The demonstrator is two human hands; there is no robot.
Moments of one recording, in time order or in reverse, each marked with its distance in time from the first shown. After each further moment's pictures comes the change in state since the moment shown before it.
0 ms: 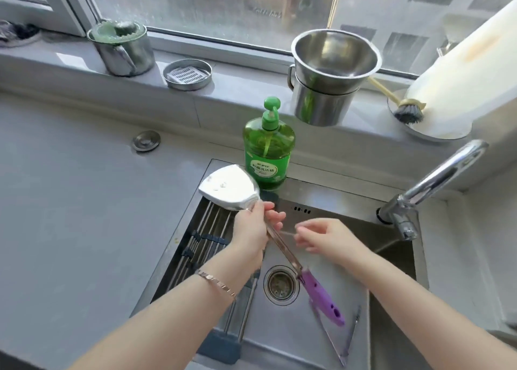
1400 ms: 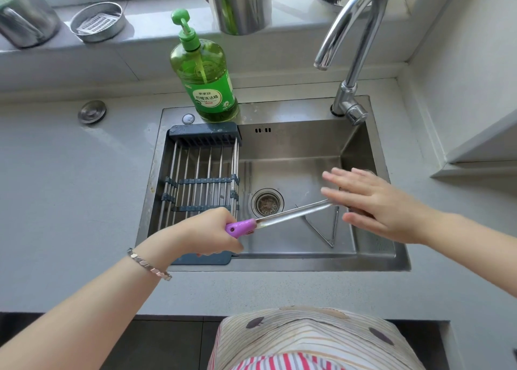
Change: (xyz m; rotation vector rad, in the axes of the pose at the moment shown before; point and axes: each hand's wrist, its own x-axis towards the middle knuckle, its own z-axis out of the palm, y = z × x) left_hand -0.070 -0.054 -0.067 1.726 -0.675 -0.124; right_hand -0.126 0.167 -0.066 -0.884 0.060 -0.687
